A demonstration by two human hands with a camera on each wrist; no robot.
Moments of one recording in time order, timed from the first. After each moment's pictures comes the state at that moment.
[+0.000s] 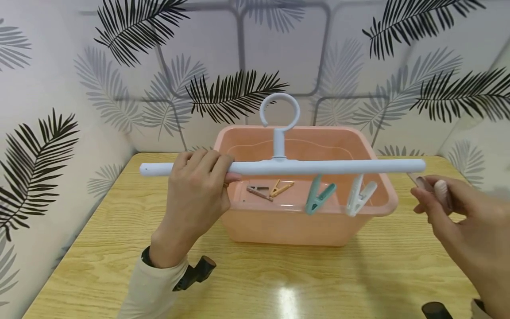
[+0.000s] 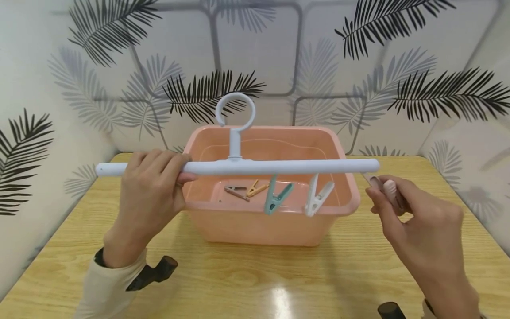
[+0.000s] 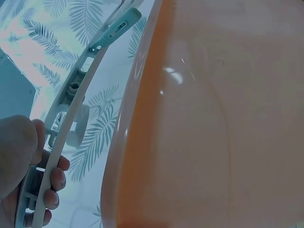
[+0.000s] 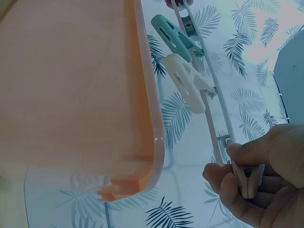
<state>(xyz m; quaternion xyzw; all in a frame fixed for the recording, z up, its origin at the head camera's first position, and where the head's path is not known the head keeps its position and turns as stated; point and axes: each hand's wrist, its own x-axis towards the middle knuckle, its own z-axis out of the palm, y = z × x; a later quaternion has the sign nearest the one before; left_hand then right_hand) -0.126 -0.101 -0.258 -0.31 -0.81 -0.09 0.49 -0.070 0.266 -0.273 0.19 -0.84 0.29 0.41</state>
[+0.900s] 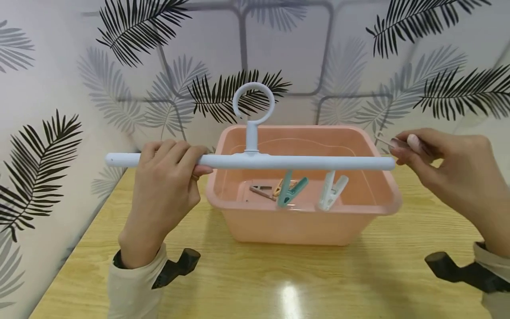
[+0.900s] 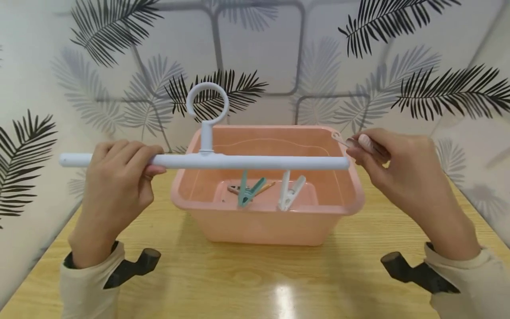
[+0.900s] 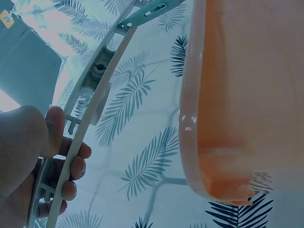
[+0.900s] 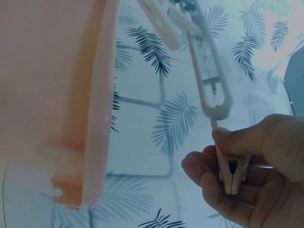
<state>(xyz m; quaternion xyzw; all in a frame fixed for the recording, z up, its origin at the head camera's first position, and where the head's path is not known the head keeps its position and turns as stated) -0.122 -0.140 -0.240 -0.30 -0.82 -0.10 0.47 -0.122 0.257 -0.221 0.25 -0.88 0.19 0.35</state>
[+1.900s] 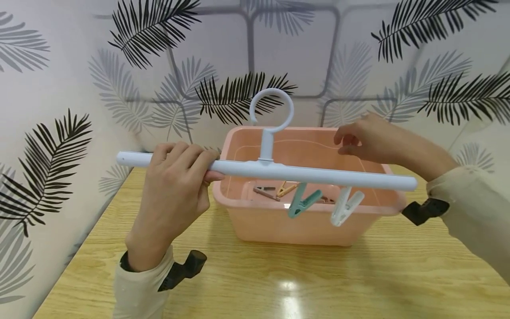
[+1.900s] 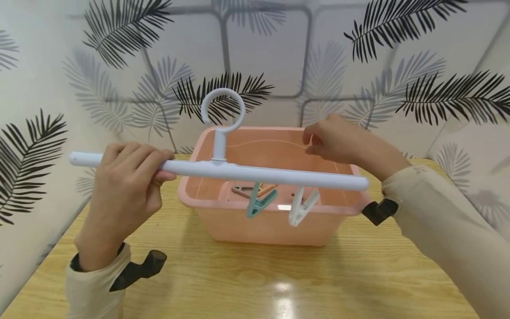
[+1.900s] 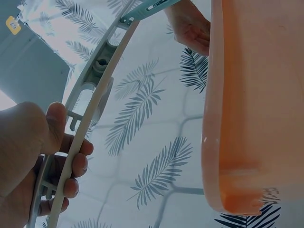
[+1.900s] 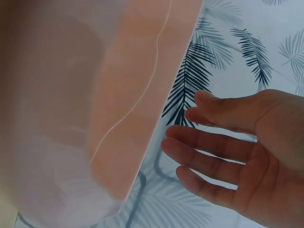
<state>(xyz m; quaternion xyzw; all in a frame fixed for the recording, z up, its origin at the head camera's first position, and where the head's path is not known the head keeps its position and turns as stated) -0.110 -0.139 -0.234 -0.33 -0.81 -0.09 0.48 -0.213 0.211 -0.206 0.37 -0.92 0.10 0.06</state>
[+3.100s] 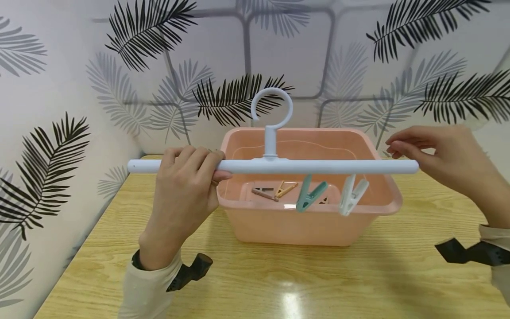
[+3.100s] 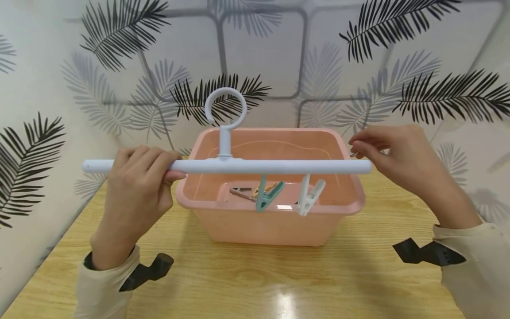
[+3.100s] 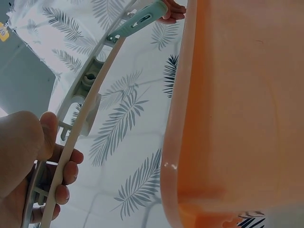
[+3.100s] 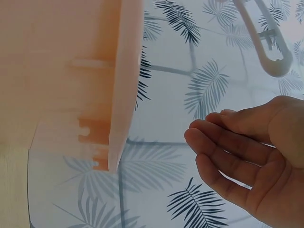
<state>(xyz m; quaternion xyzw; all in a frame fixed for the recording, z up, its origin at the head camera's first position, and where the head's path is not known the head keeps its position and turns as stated) -0.117 -0.123 -0.244 -0.31 -0.81 -0.08 0.49 -0.152 0.280 -0.223 0.23 -0.93 0.16 0.25</state>
